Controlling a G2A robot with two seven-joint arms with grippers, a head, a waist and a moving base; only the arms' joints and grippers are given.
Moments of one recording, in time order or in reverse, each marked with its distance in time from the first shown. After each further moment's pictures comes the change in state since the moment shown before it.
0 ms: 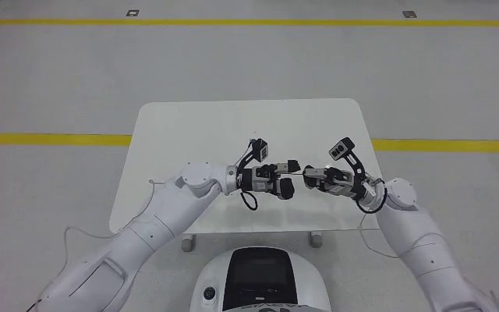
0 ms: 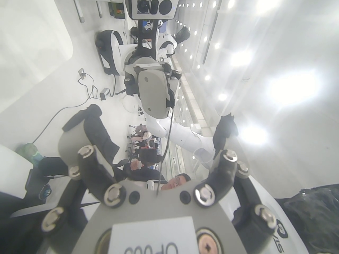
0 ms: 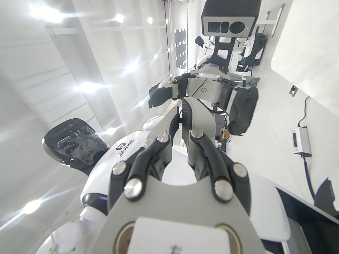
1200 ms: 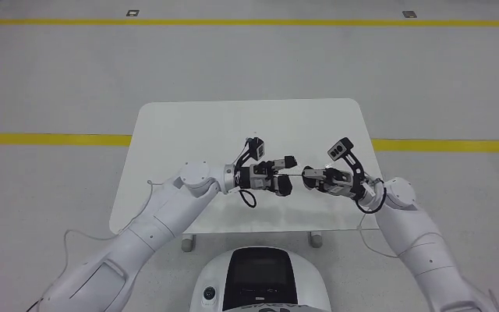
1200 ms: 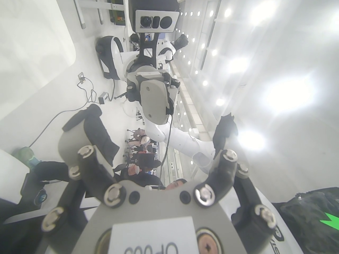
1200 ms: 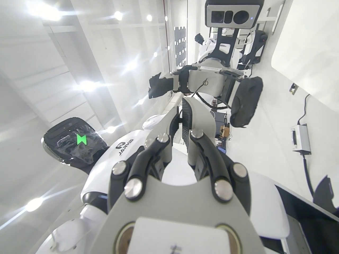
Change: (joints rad) left arm 0.015 -0.007 -0.035 0.017 0.000 0.013 0.011; right arm 0.004 -0.009 0.005 0.005 -0.010 0.007 0.015
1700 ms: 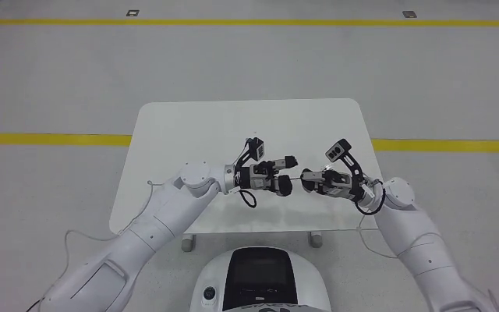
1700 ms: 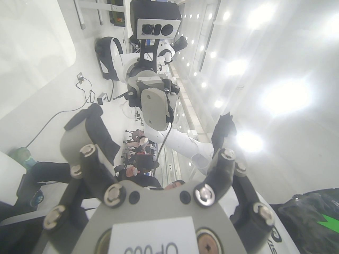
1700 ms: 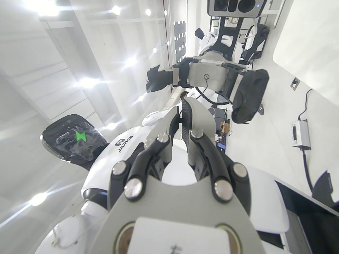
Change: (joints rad) left arm 0.003 -0.005 -0.003 0.002 0.003 0.006 -0.002; right arm 0.000 -0.003 -0.005 0.000 -0.003 0.003 0.021
